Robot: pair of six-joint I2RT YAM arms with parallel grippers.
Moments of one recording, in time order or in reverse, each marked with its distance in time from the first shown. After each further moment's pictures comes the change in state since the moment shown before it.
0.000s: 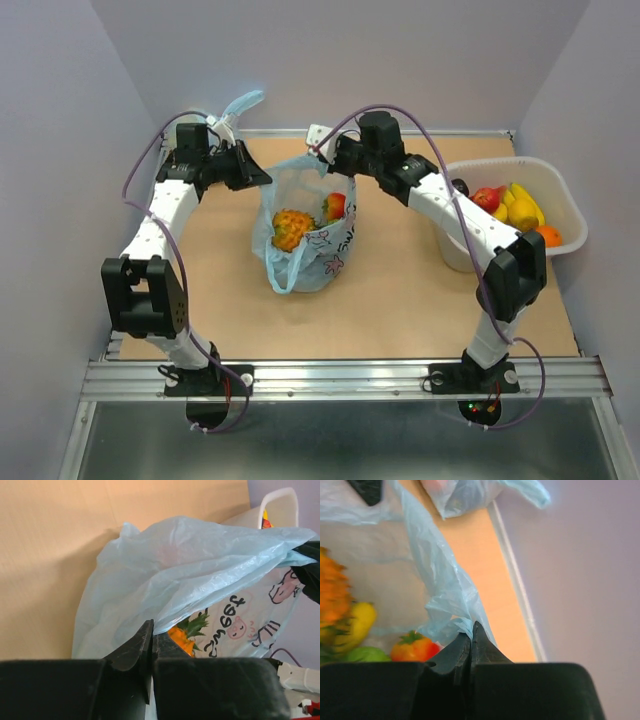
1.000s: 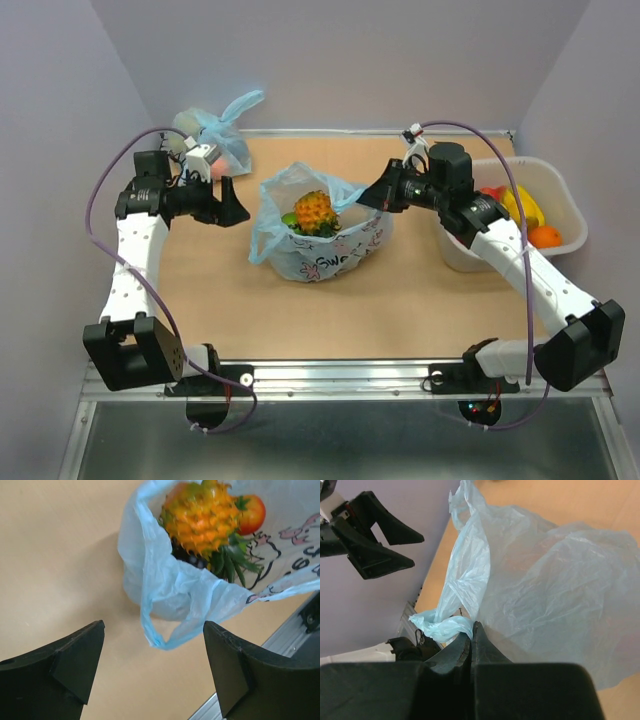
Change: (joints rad) left arm 0.177 -0.267 -0.093 -0.354 0.064 0.608; right arm -0.145 -0.484 -0.454 -0.005 -0.243 1.473
